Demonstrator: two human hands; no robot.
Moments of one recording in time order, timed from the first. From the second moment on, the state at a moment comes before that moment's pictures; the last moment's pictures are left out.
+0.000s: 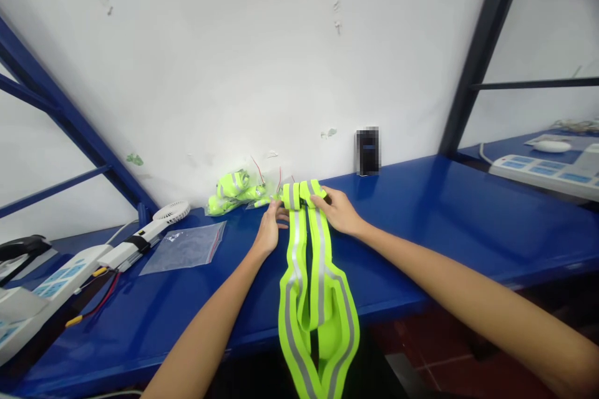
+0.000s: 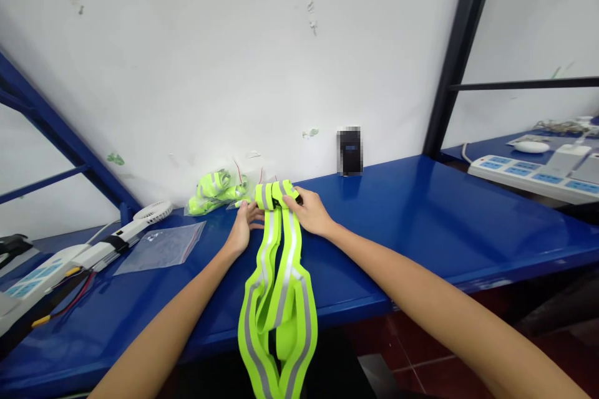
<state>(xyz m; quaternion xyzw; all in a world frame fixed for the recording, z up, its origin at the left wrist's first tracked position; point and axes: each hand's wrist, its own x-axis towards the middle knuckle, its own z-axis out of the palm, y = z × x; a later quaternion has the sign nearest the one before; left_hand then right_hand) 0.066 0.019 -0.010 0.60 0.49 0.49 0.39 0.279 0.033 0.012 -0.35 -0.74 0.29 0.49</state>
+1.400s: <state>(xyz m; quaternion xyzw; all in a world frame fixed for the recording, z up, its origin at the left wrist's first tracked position) 0.077 0.009 -0.006 0.63 0.42 0.50 0.42 0.264 0.035 -0.002 -0.31 -0.62 0.52 0.49</state>
